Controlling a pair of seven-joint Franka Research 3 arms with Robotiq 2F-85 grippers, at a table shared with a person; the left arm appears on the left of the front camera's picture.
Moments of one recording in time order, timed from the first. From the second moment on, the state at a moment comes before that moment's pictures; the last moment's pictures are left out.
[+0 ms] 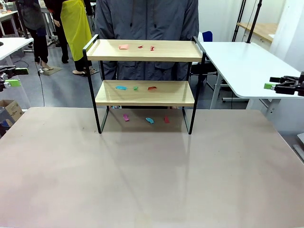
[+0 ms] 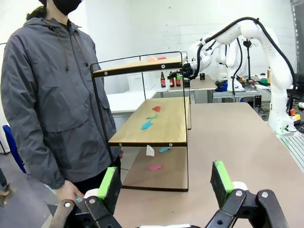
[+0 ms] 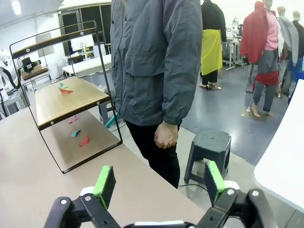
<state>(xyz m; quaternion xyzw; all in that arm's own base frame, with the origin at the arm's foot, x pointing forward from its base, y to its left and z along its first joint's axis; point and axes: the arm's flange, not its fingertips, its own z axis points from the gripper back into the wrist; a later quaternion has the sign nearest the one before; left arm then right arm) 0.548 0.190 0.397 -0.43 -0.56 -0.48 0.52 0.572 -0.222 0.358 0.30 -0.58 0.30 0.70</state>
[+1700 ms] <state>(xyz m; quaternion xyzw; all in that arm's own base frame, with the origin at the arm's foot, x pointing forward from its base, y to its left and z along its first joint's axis) 0.548 0.190 0.397 -0.43 -0.56 -0.48 0.52 0.572 -0.222 0.358 0.30 -0.58 0.30 0.70</state>
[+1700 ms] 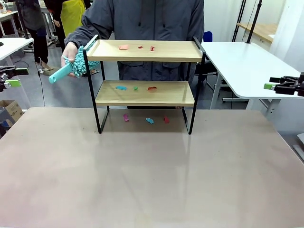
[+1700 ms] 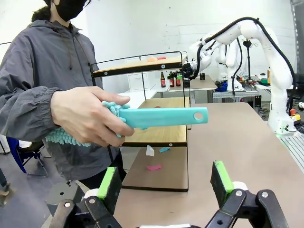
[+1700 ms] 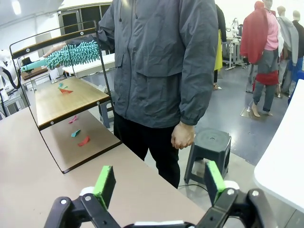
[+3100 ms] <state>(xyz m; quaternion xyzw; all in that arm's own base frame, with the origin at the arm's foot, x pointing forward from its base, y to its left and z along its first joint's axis) 0.428 0.034 0.643 -0.15 -0.30 -0.32 0.89 0.572 -0.223 0.357 0.30 -0.58 0.30 0.70</state>
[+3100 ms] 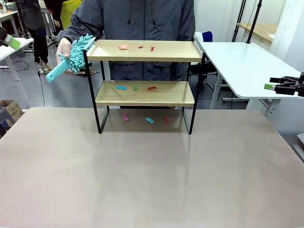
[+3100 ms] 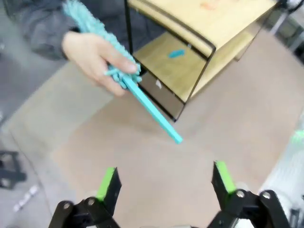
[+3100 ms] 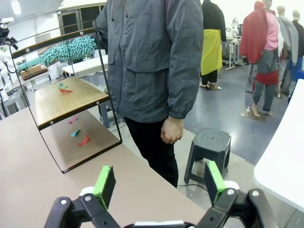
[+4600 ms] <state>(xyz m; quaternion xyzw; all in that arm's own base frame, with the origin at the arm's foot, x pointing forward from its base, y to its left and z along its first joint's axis) 0.462 -0.079 0.592 -0.01 -0.32 -0.20 0.93 0.572 -0.223 0.357 0.30 -0.58 0.30 0.70</state>
